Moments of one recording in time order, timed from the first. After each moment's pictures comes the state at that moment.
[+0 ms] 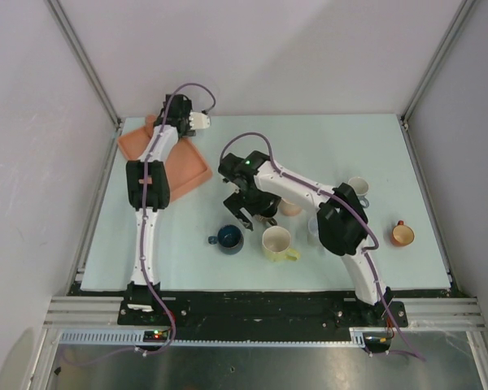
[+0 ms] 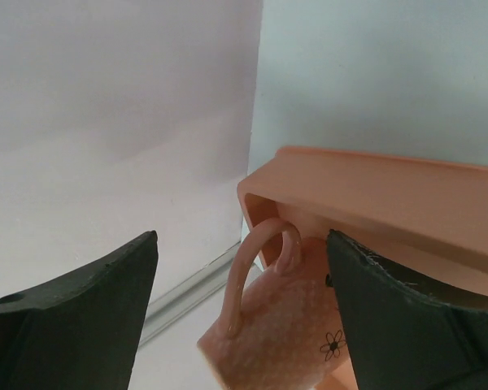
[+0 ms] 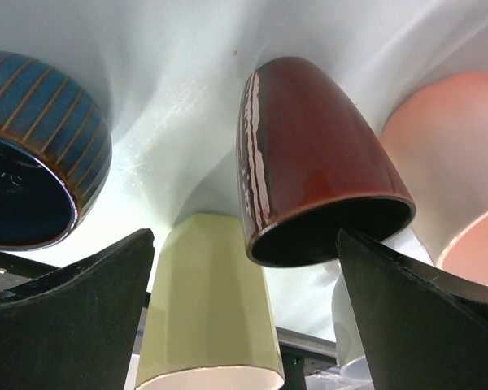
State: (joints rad) left arm -0.06 2.65 2.41 -0.39 -0.15 1.46; right arm 0.87 2.17 1.95 -1.24 0.10 0.14
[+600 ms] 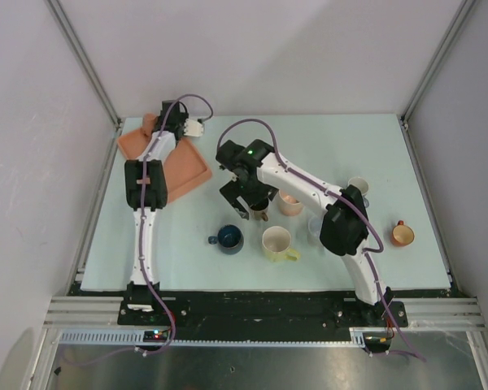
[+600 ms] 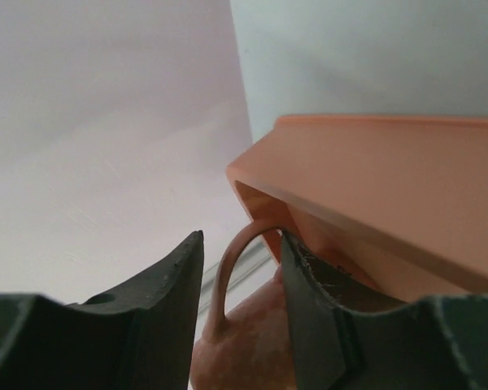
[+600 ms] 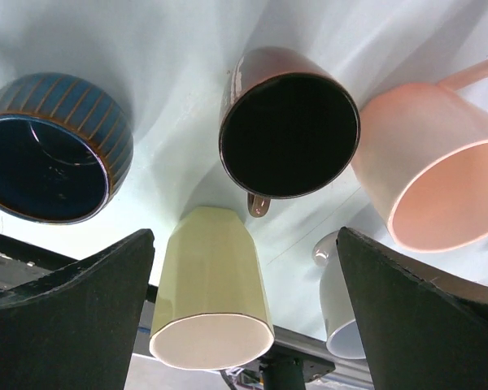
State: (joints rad) left arm -0.03 2.69 2.35 -0.24 -0.22 1.68; right arm 0.87 2.17 2.11 -1.33 0.12 0.15
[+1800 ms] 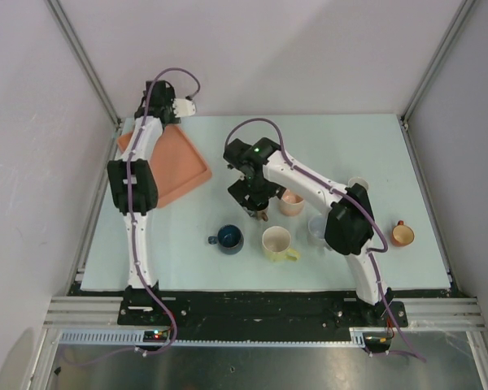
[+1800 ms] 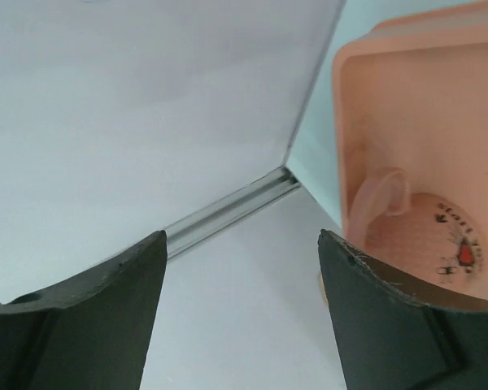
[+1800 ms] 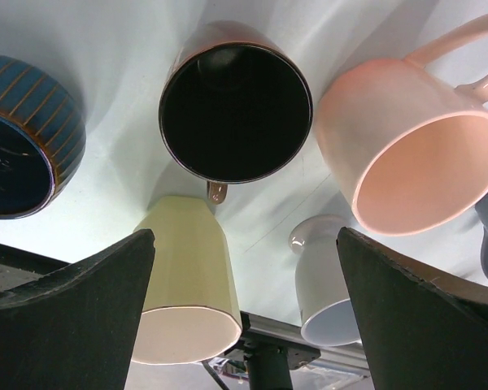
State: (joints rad) left arm -0.01 2.42 2.24 -0.43 -0.16 1.44; right arm 0.84 2.13 2.06 -1.34 0.15 0.12
